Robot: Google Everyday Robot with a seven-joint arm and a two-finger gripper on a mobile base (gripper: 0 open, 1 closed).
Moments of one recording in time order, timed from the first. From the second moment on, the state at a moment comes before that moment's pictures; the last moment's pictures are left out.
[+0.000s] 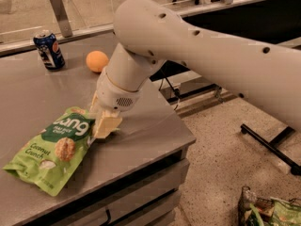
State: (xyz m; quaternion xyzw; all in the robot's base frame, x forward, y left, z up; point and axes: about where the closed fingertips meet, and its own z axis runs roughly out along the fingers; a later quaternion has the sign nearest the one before) arm 0.456 0.119 0.843 -0.79 0.55 0.17 0.20
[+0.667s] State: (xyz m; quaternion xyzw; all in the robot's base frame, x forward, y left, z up) arm 0.464 0.060 0.883 -0.74 0.64 0.09 0.21
